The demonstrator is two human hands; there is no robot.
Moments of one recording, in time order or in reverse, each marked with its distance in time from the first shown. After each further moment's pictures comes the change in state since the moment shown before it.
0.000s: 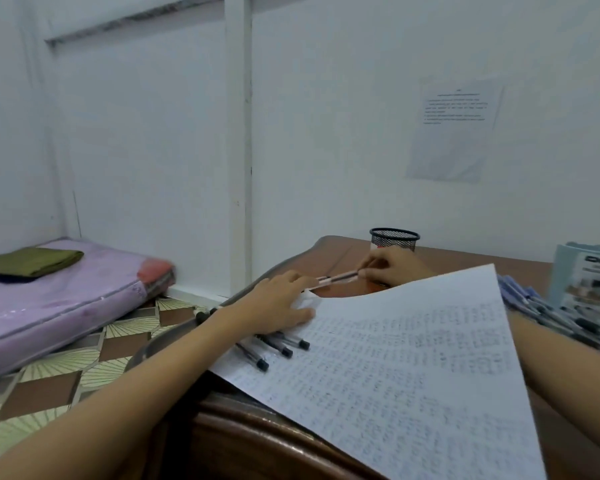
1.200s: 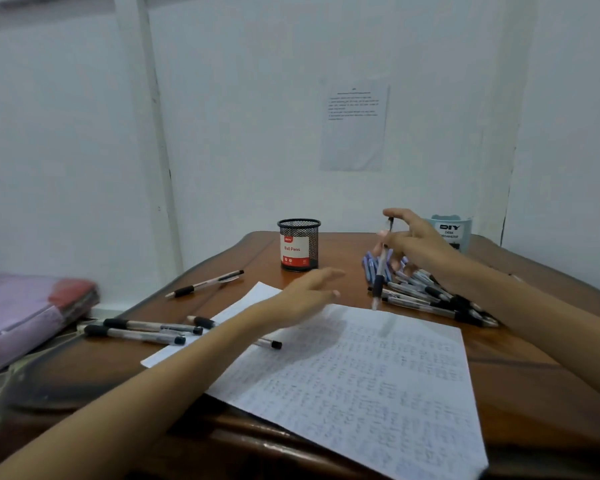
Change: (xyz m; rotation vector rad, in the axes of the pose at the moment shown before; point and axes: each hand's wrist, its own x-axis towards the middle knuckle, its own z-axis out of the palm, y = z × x) left_hand 0.034 0.161 0.017 -0.622 -0.163 0.112; right_hand -0.142 0.024 -0.098 0.513 0.346 0.214
